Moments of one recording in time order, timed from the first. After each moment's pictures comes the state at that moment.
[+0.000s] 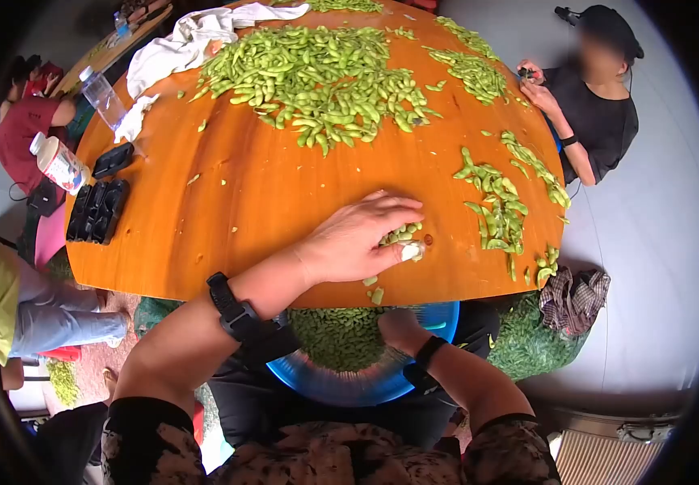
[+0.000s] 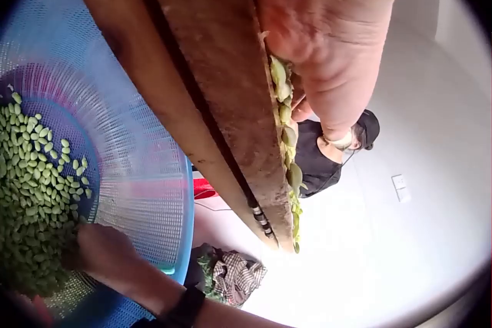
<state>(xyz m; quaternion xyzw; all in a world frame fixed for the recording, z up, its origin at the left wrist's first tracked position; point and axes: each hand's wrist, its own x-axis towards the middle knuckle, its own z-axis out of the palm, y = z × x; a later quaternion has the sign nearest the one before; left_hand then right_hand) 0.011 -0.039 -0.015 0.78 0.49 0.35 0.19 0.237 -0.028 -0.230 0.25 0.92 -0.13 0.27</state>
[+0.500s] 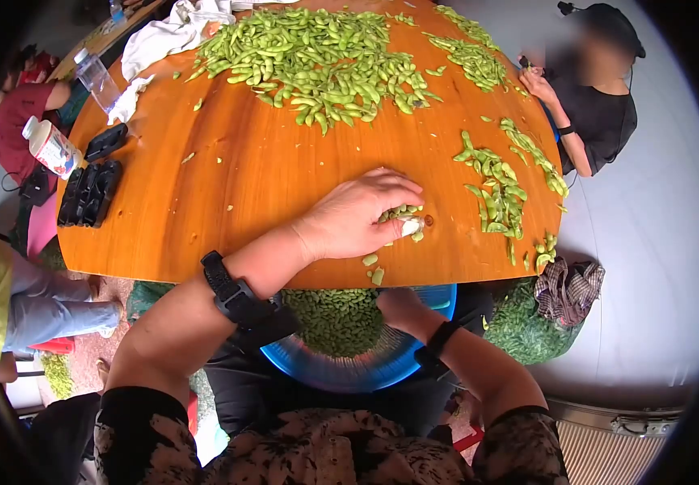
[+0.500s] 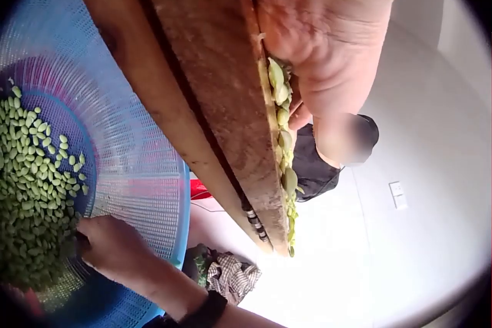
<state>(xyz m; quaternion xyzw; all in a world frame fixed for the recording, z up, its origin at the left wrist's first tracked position) 0.010 -0.035 -0.023 0.77 0.46 0.39 0.19 0.237 -0.015 -0.222 0.22 0.94 -0.11 0.23</state>
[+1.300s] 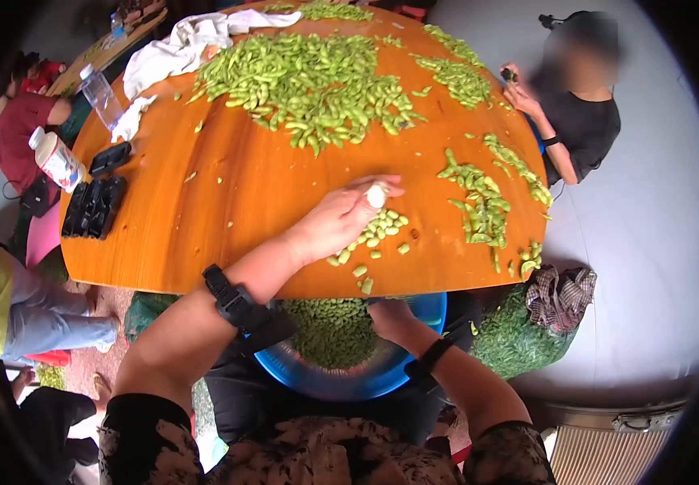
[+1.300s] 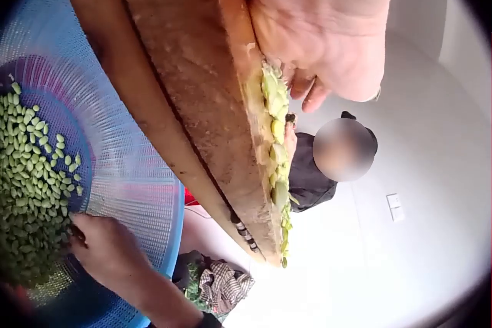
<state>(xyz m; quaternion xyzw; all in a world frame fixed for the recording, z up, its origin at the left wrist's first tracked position) 0.000 -0.031 -0.025 0.71 0.43 0.46 0.30 0.243 -0.022 -0.221 0.26 0.95 -0.14 0.10</state>
